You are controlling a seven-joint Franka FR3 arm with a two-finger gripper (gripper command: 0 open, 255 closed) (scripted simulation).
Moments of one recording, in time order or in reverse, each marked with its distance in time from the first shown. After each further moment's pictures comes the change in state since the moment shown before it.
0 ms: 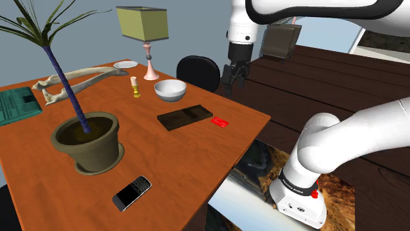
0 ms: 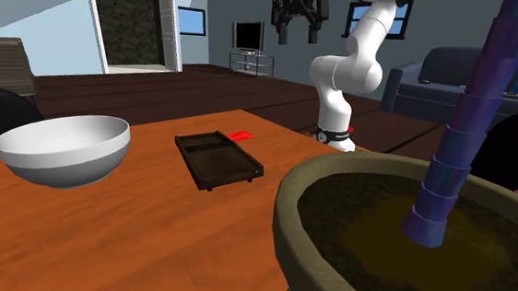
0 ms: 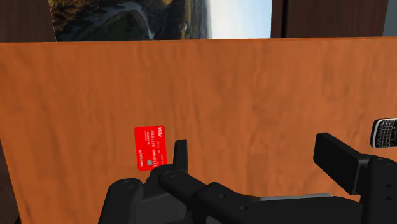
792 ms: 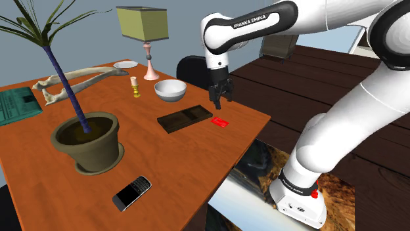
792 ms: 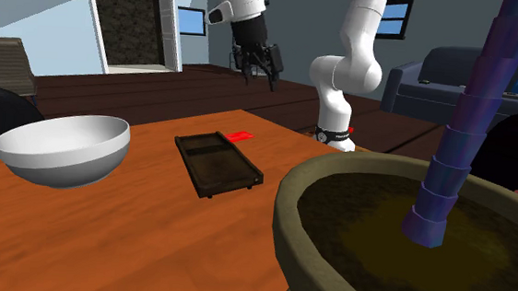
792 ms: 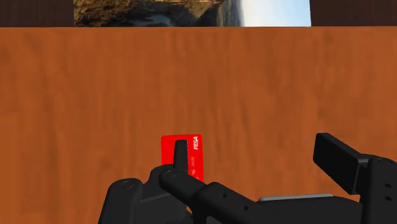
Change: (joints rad) arm -0.040 0.431 -0.047 0.088 -0.080 0.059 -0.082
